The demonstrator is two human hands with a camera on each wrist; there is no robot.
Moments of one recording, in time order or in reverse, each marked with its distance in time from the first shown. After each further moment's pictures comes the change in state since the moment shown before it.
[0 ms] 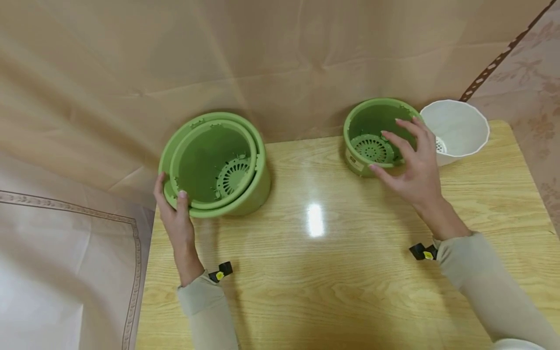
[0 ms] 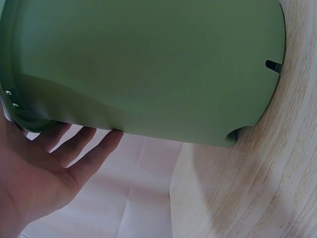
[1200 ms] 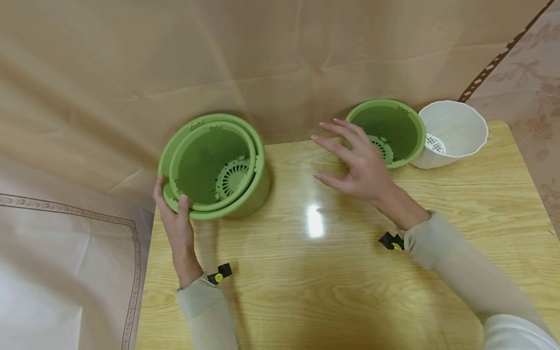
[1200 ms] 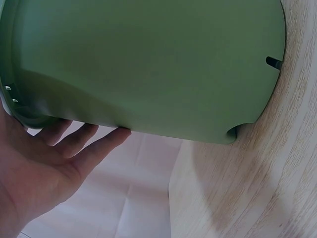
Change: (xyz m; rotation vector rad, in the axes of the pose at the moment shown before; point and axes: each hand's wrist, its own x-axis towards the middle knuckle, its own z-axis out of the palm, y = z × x) left_hand 0.000 -0.002 -0.001 -0.114 -0.045 -0.008; right_hand 0.049 -0.066 0.051 0.155 -0.201 -0.261
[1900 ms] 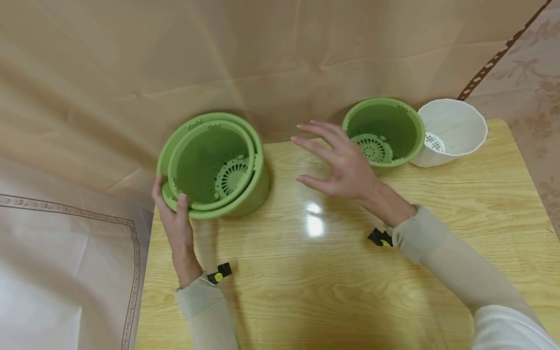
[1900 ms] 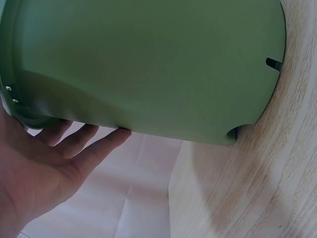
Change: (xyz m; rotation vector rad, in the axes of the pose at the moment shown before) left_hand -0.001 -0.002 0.001 -0.022 0.003 -0.003; right_hand 0.020 -0.017 0.014 0.042 -0.030 -0.067
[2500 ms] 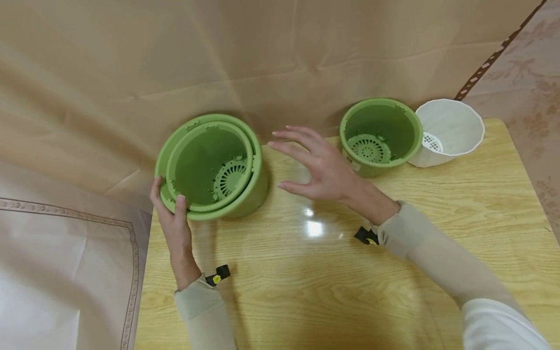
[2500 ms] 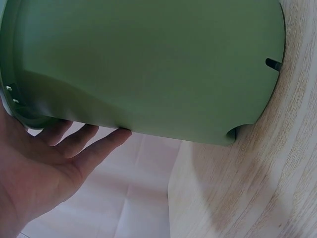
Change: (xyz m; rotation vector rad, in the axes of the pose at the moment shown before) left_hand 0.000 0.001 -0.001 0.015 -0.010 0.001; right_hand 0.020 -0.016 0.016 0.111 -0.089 -0.020
